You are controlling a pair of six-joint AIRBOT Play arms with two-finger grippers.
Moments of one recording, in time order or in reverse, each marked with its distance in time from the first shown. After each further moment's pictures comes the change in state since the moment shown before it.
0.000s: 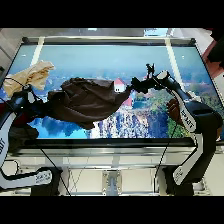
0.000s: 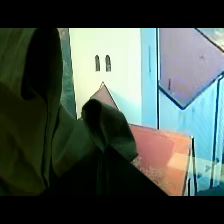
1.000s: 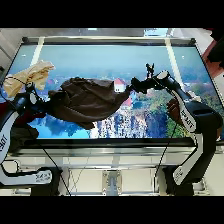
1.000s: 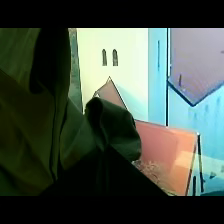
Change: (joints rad) left arm 0.002 -0.048 0.005 -0.009 0.093 0.068; right arm -0.003 0.006 0.000 0.040 0.019 -0.035
